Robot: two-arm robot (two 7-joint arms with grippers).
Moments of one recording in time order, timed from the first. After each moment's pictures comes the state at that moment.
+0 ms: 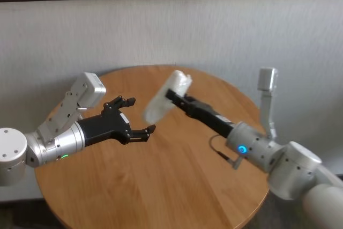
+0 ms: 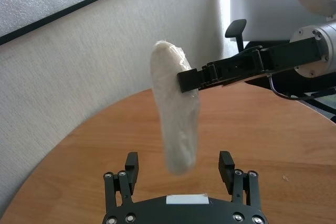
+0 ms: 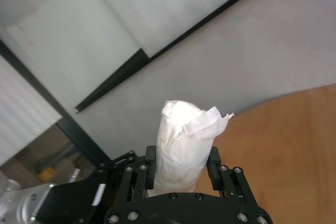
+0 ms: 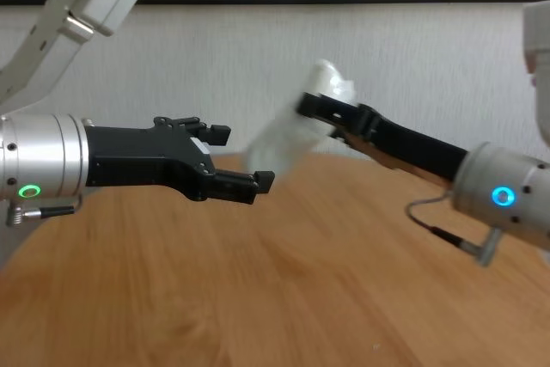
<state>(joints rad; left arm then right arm) -0.48 0.46 0.51 -1.27 -0.25 -0.07 -0.64 0.50 0.27 -0.51 -1.05 0.97 0.07 0.60</state>
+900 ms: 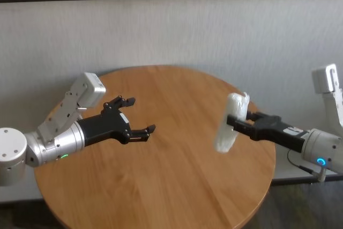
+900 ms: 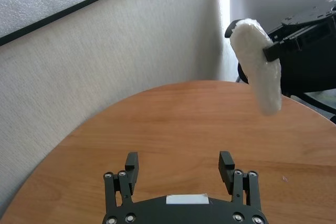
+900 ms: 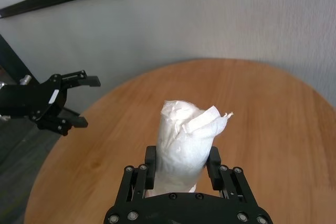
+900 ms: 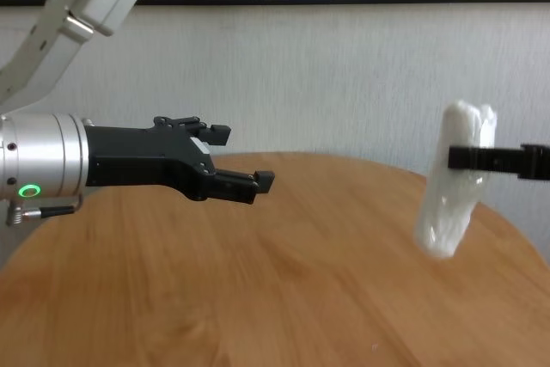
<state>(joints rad) -0.48 0.46 0.51 -1.27 -0.25 -0.07 -0.64 0.35 0.62 -0.46 -1.42 0.84 0.26 0.43</state>
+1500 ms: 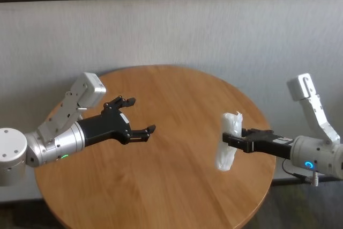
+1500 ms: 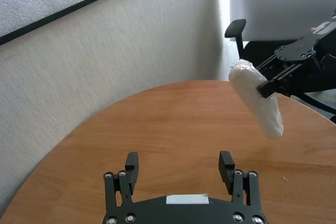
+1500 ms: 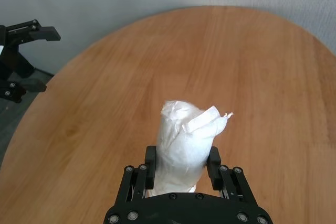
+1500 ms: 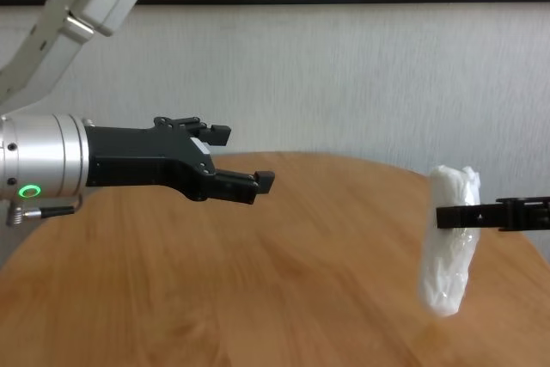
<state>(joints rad) -0.48 0.46 0.51 -1.27 -0.25 -0.07 -0.64 0.40 0.62 -0.52 -1.38 0.80 0.40 0.40</state>
